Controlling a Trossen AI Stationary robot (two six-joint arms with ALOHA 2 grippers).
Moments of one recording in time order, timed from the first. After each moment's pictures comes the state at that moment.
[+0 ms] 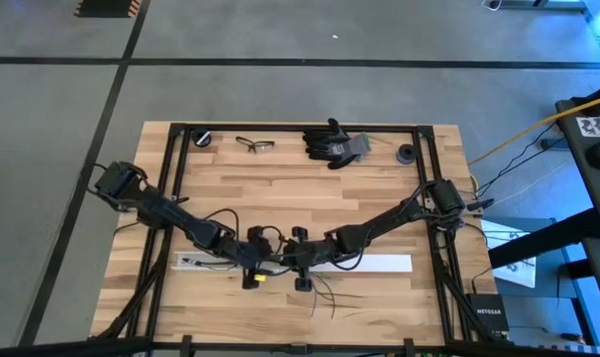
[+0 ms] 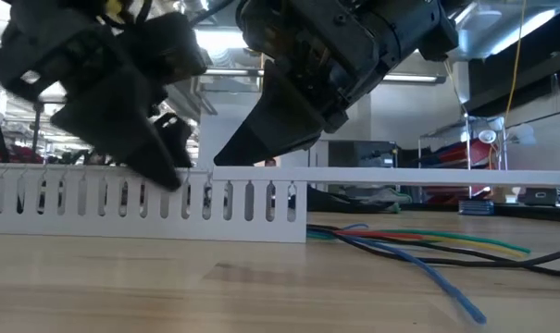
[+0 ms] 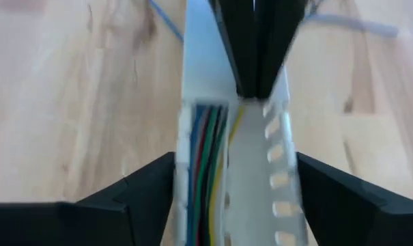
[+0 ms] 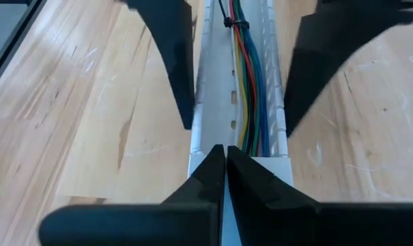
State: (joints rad) left arm -0.43 1.64 0.72 0.12 -0.23 -0.36; right arm 0.32 2.04 1.22 0.06 0.10 0.23
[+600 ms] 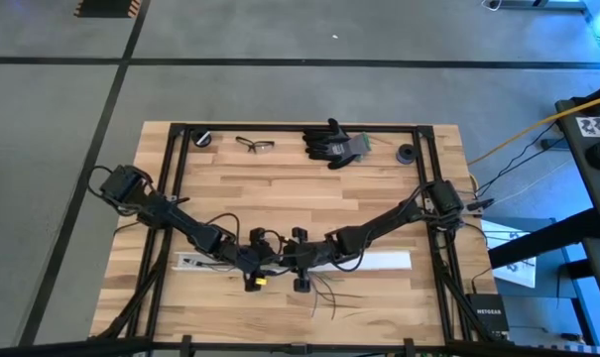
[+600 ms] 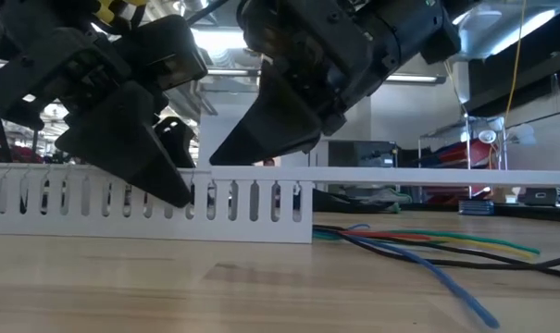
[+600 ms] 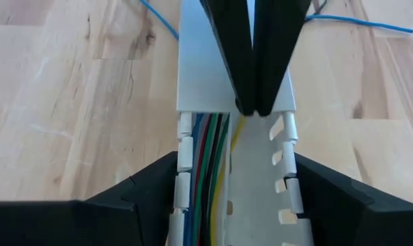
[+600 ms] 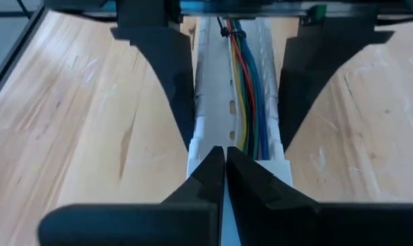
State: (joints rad) left arm -0.46 1.70 0.72 0.21 -0.30 -0.34; right arm 0.32 2.06 1.21 0.12 0.13 0.26
